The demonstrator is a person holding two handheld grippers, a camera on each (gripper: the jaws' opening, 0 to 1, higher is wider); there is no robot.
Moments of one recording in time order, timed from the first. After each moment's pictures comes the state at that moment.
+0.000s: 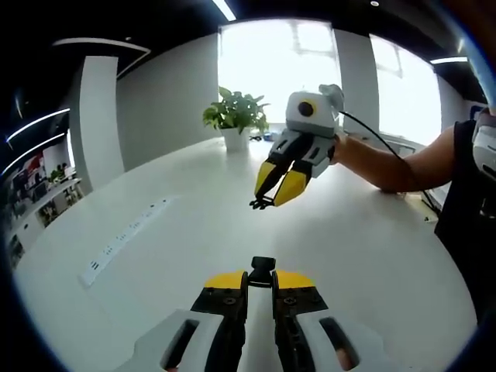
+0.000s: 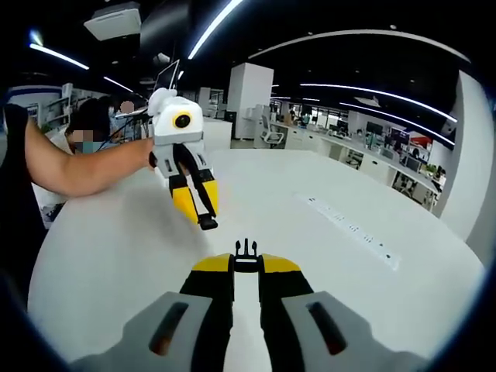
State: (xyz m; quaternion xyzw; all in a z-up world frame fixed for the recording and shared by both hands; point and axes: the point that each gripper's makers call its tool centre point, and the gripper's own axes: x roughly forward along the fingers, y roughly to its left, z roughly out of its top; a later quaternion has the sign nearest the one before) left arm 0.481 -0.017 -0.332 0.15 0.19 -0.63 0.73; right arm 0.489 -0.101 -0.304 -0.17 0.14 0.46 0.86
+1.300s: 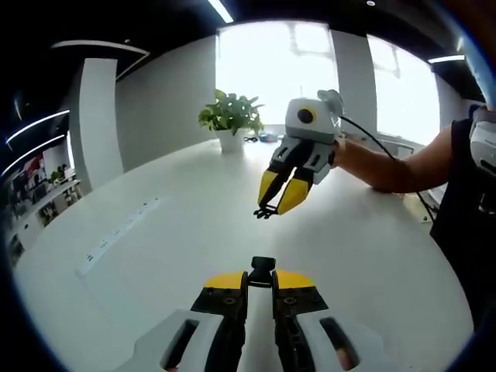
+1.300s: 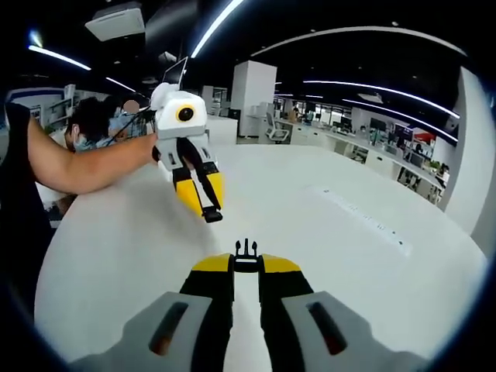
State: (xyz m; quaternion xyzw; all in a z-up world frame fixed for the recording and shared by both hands) left arm 0.452 -0.008 -0.336 0.16 0.19 -0.63 0.74; right arm 0.455 -0.092 -0.319 -0.17 0.15 0.47 0.85
